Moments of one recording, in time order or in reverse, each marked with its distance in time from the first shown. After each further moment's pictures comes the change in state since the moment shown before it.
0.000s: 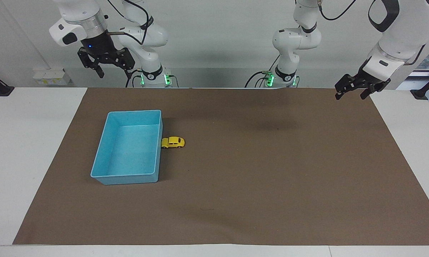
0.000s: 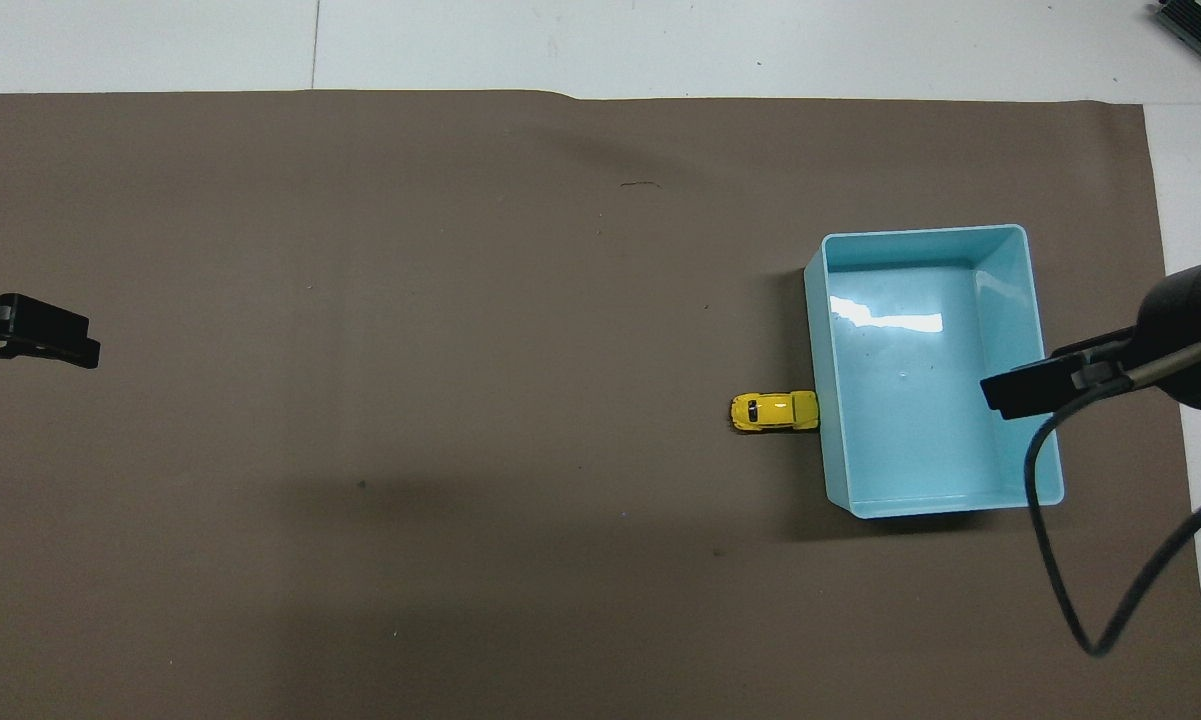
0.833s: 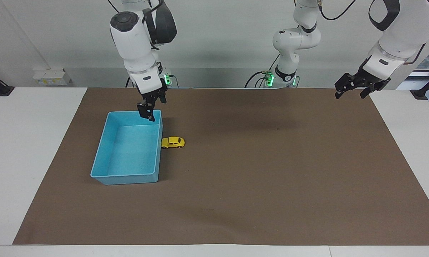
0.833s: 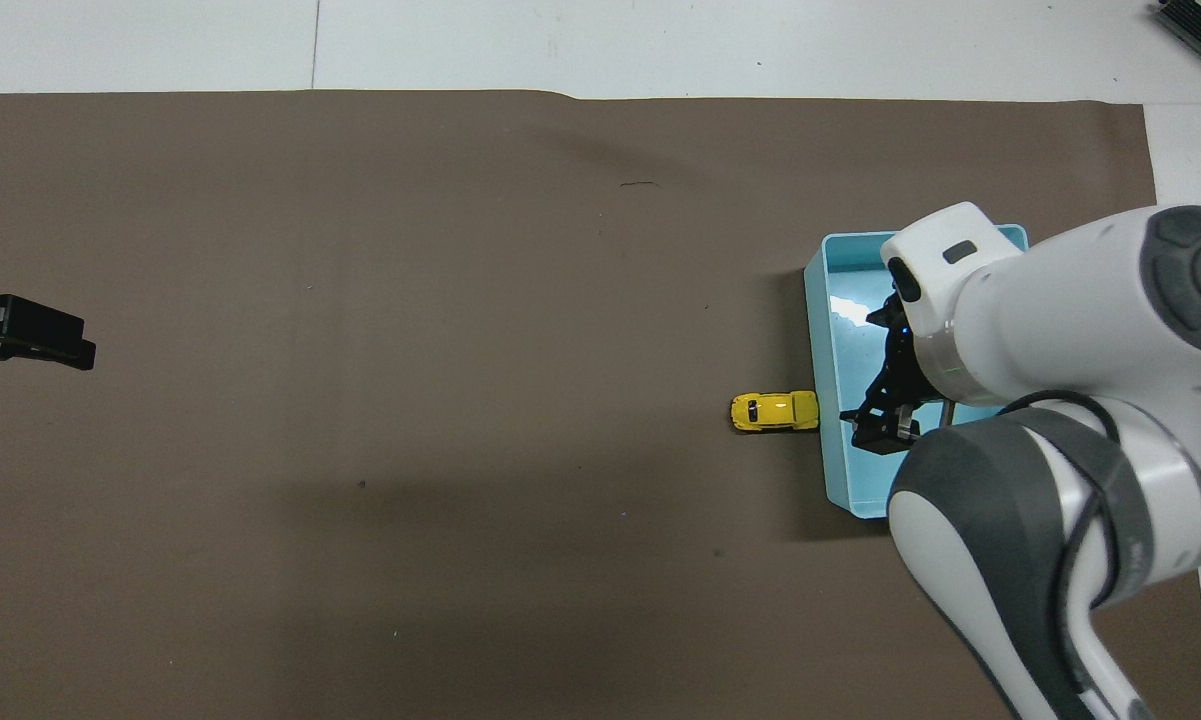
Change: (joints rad) left arm 0.012 -0.006 -0.005 0.015 0.000 -0.011 0.000; right arm 0.099 0.025 0.009 -0.426 -0.016 0.489 -0.789
